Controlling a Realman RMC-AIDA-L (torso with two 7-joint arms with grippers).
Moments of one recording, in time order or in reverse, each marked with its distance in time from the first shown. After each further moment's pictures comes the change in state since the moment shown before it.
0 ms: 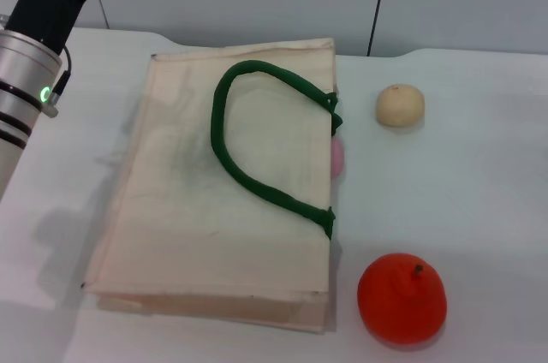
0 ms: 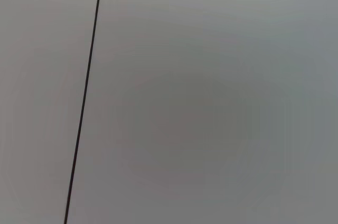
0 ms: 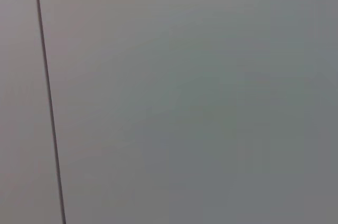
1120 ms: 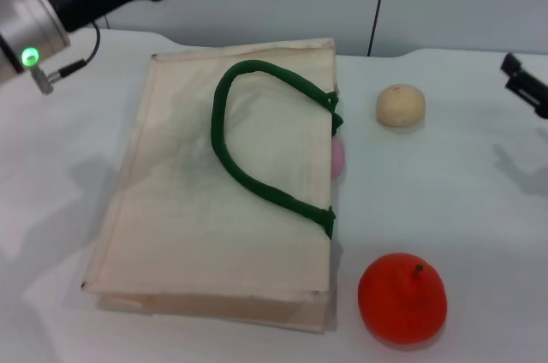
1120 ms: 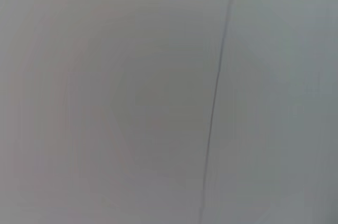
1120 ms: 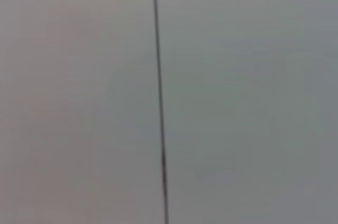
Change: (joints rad) left arm -0.135 0.060 0.018 -0.369 0.587 0.137 -0.677; right arm 0.052 -0.013 -0.331 -0.093 0.001 -0.006 0.139
